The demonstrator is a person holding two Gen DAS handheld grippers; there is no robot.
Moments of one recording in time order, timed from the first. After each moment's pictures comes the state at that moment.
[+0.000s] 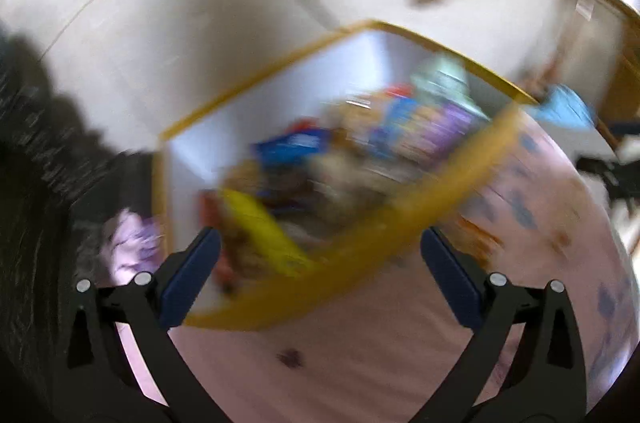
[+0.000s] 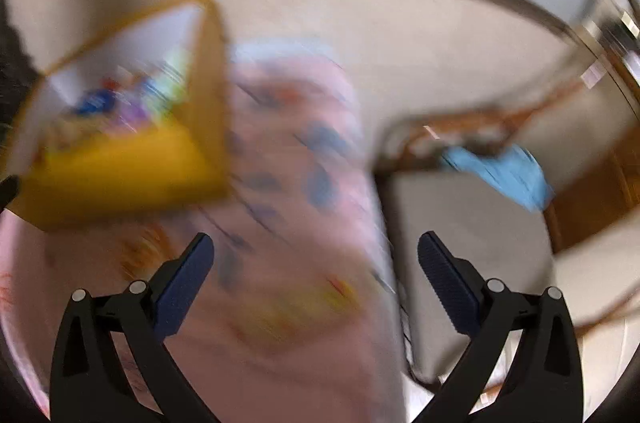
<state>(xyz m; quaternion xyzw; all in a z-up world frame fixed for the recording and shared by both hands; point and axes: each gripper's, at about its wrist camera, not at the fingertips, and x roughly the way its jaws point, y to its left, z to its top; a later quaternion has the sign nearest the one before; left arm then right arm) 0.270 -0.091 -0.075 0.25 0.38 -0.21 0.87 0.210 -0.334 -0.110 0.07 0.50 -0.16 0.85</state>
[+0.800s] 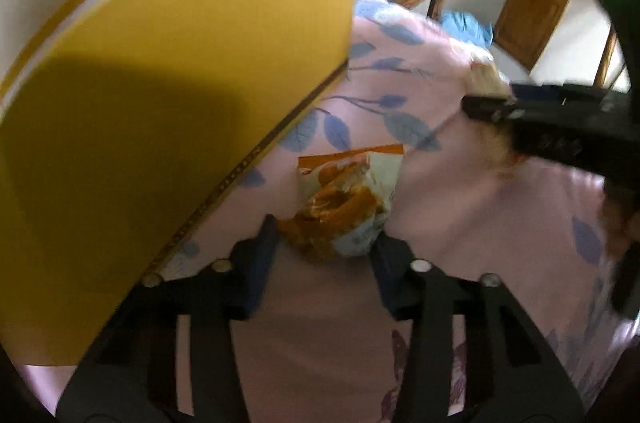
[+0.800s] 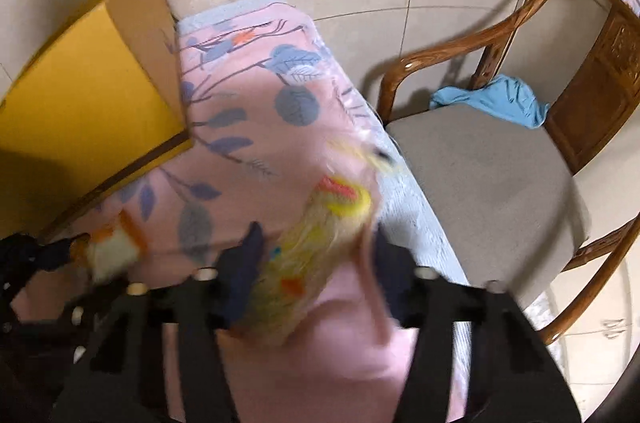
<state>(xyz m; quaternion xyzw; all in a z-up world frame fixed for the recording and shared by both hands) 0.256 -0.158 -0.182 0.28 0.45 -0.37 0.76 0.194 -0.318 -0.177 0.17 0.48 -0.20 0.84</state>
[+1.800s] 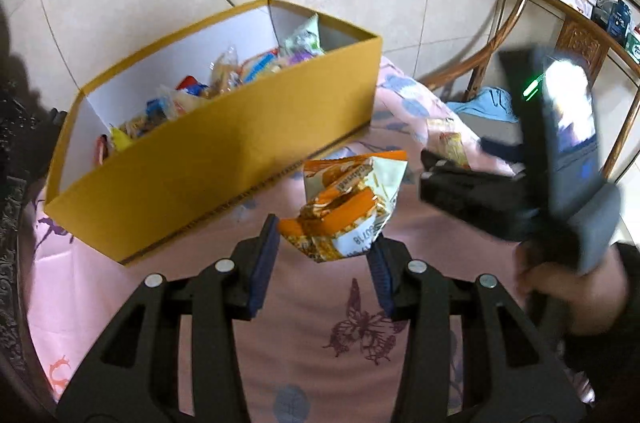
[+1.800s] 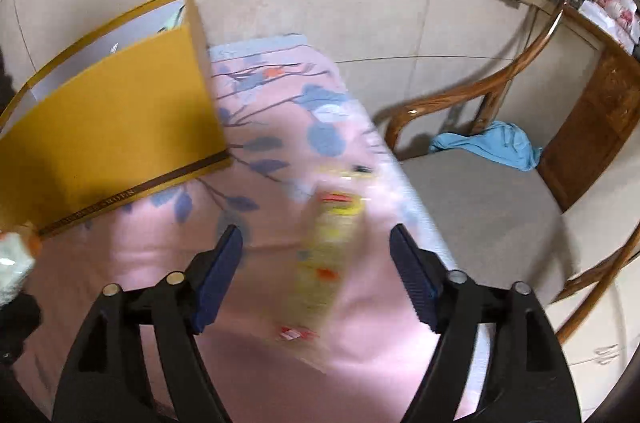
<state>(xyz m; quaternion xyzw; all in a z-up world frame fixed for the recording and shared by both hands) 0.183 -0.104 -0.106 0.16 0.40 -0.28 0.86 0.187 -0.286 -0.164 0.10 0.42 -0.21 0.88</state>
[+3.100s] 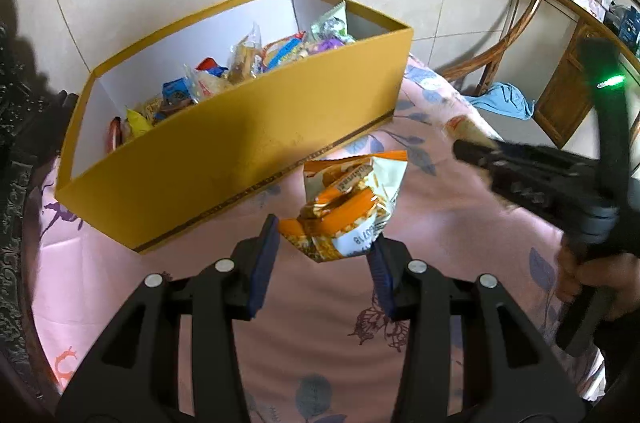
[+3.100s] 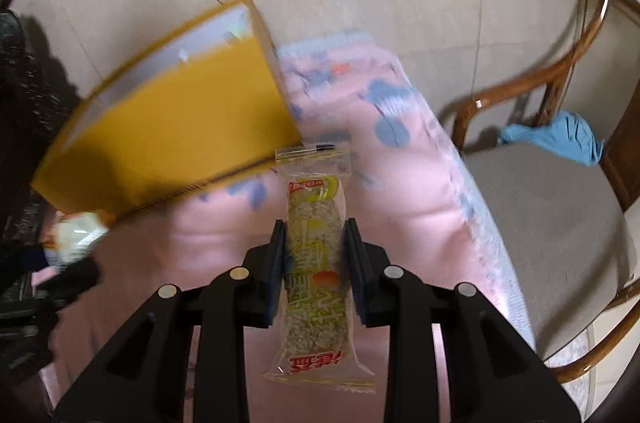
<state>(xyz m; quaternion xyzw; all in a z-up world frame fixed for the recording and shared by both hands) 0.199 -0.094 -0.106 0.16 0.43 -0.26 0.85 0.160 -0.282 -0.135 0.17 0.39 -0.08 0.90</state>
